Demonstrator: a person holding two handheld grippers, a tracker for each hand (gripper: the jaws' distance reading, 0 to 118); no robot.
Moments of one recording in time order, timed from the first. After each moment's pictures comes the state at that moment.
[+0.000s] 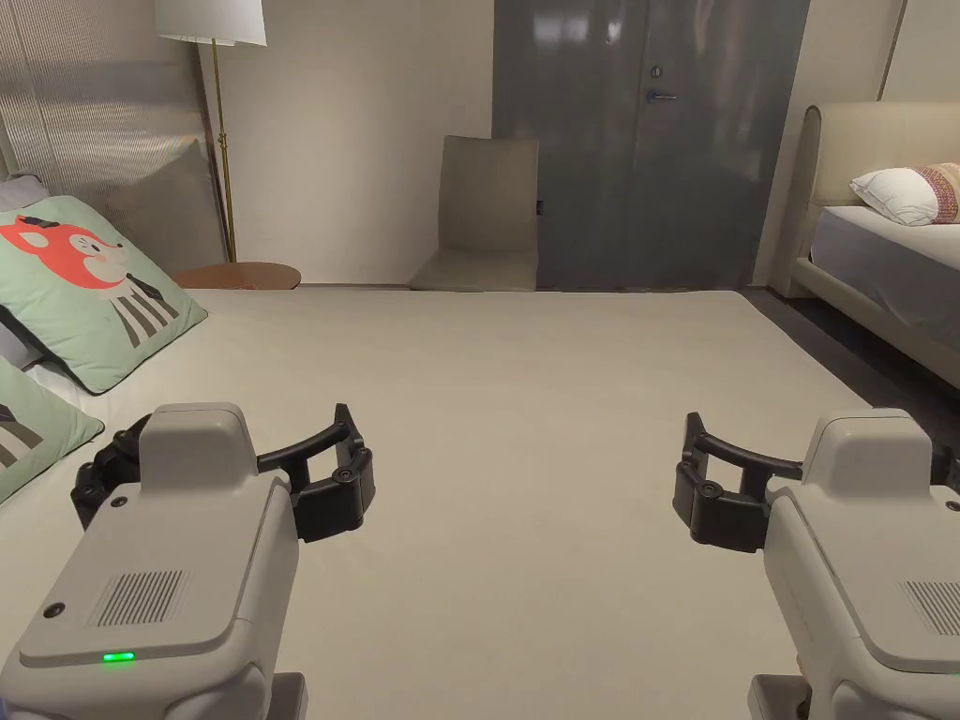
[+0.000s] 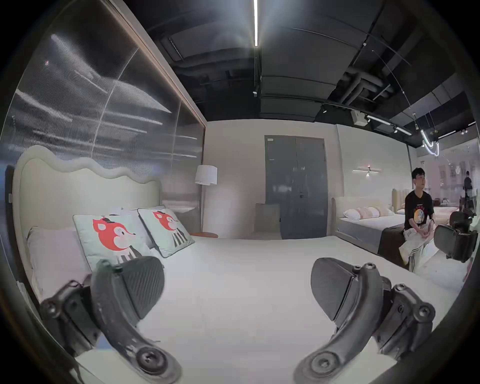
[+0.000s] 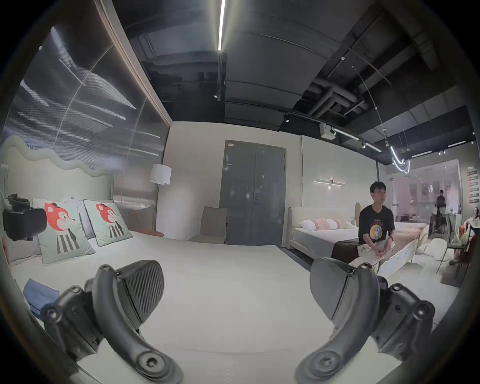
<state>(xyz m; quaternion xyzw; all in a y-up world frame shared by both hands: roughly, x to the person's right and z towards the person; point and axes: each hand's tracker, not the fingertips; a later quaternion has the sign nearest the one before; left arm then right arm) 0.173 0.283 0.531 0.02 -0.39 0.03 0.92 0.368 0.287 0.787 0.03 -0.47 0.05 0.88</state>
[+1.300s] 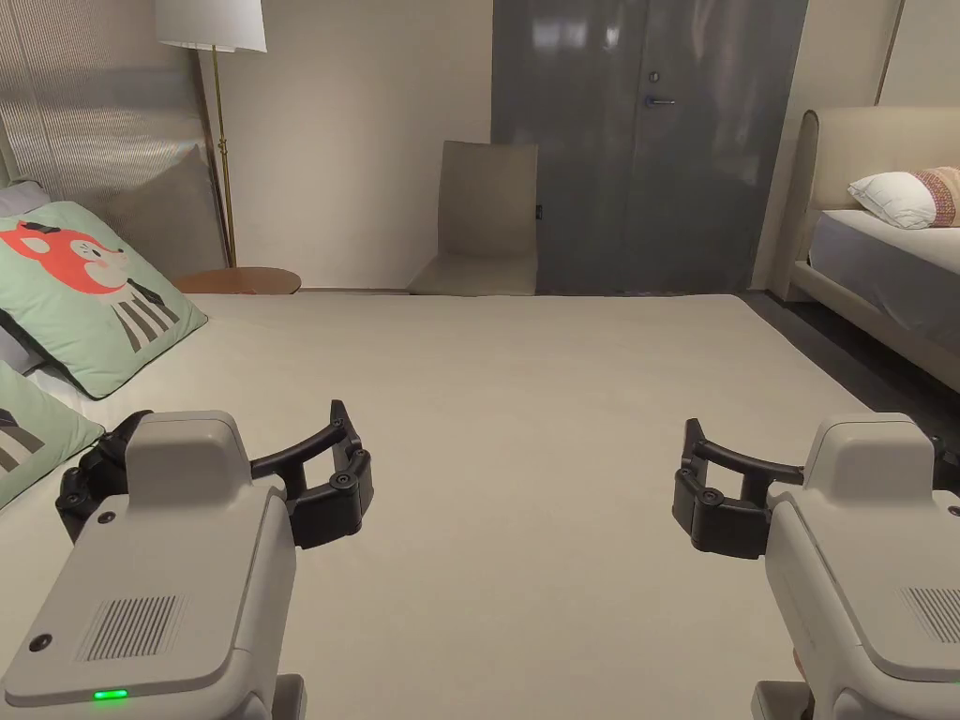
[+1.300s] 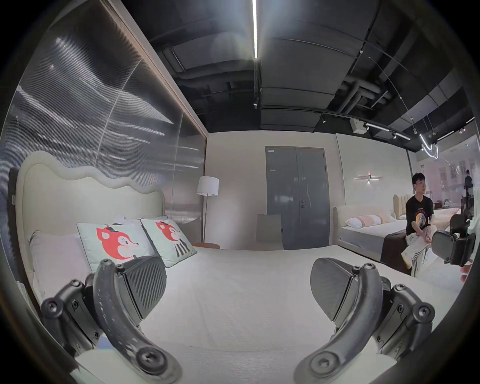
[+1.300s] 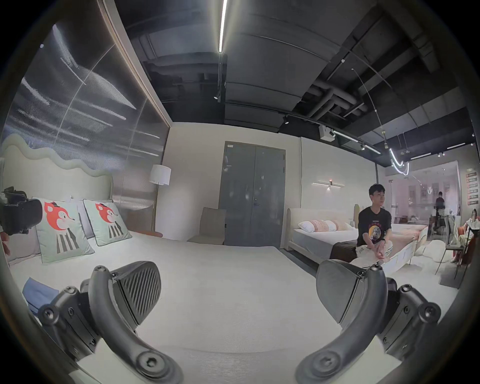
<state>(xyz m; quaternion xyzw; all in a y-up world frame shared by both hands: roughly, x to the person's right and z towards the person) 0.165 0.286 0.540 0.05 -0.38 0.04 0.92 0.363 0.288 0.788 0.03 -0.48 0.06 0.88</state>
